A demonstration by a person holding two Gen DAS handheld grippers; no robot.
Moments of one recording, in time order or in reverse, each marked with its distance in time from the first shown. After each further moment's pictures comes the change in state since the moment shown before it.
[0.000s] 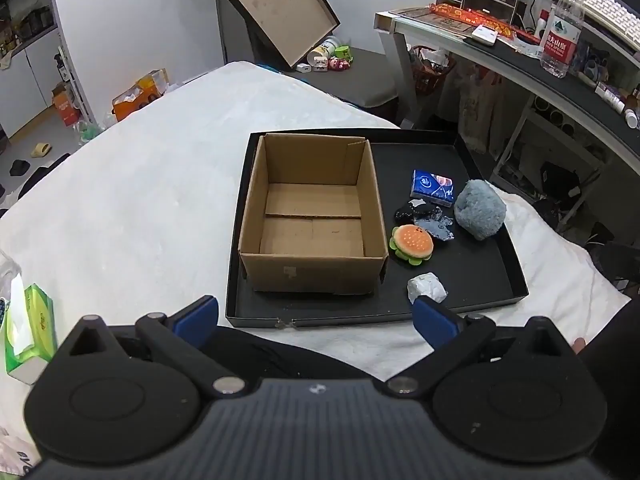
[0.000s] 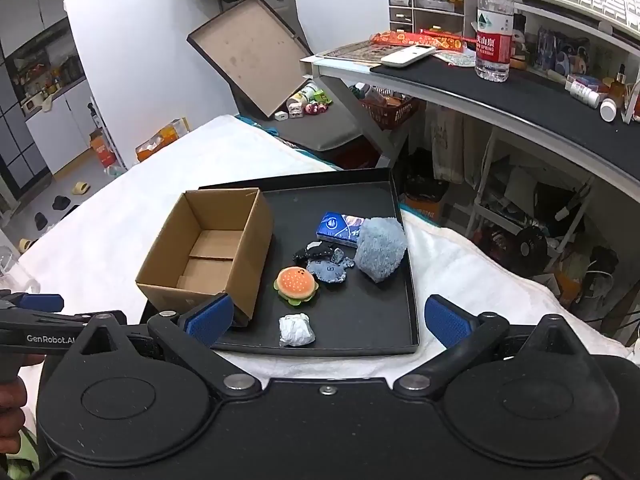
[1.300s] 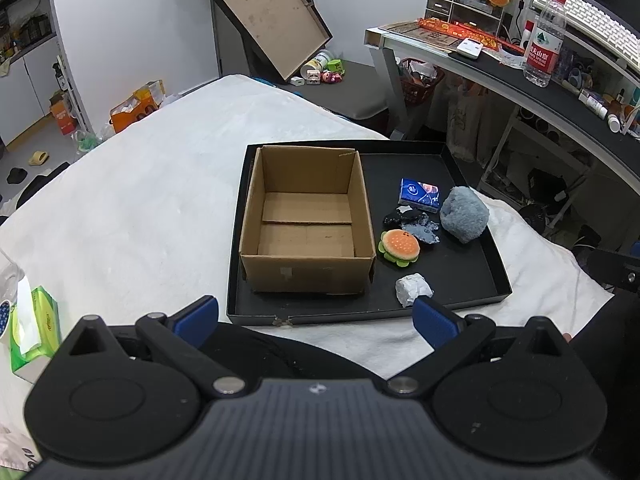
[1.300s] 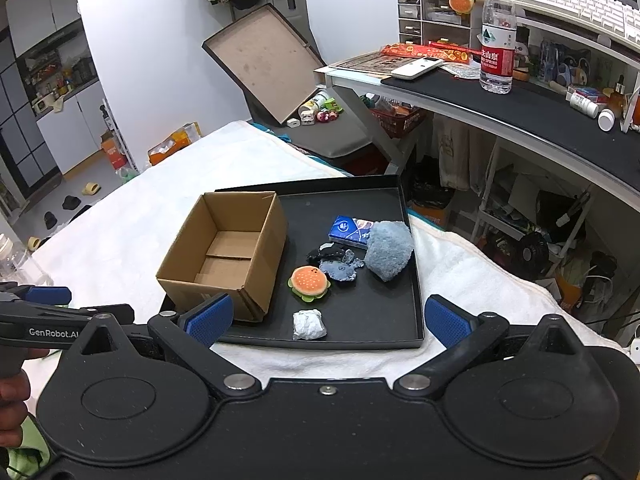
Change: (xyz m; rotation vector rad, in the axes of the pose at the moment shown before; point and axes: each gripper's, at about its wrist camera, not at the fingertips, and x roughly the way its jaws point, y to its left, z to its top) left arm -0.026 0.000 -0.009 0.008 -0.037 -0.021; right arm -0.025 0.012 -0.008 -0.016 -0.021 0.019
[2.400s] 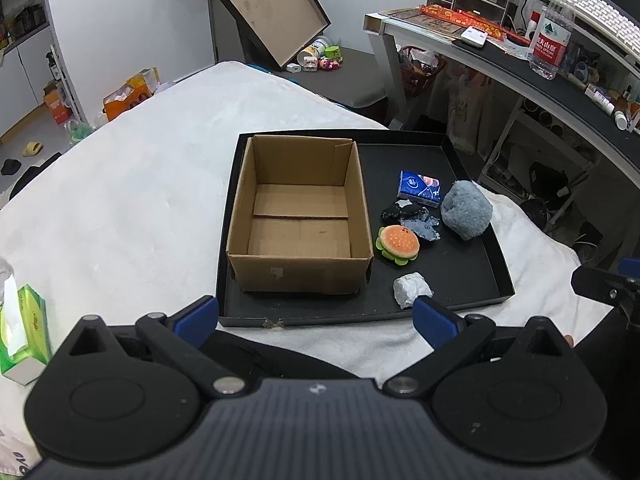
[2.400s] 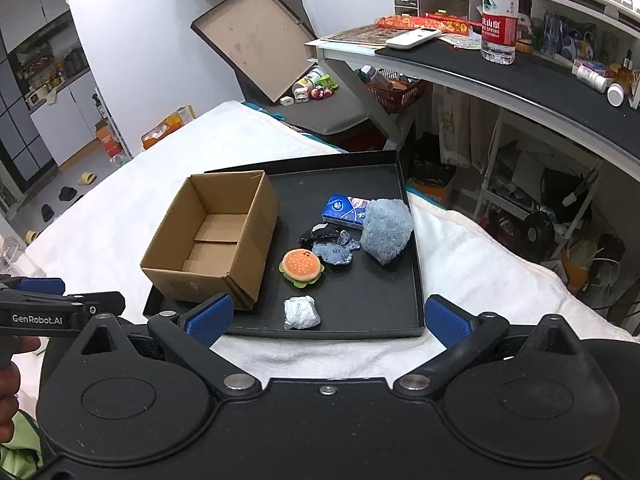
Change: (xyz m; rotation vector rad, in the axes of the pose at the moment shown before) left arm 0.027 -0.004 0.011 -0.007 0.046 -0.011; right arm 0.030 -0.015 -0.001 0.023 0.068 0.003
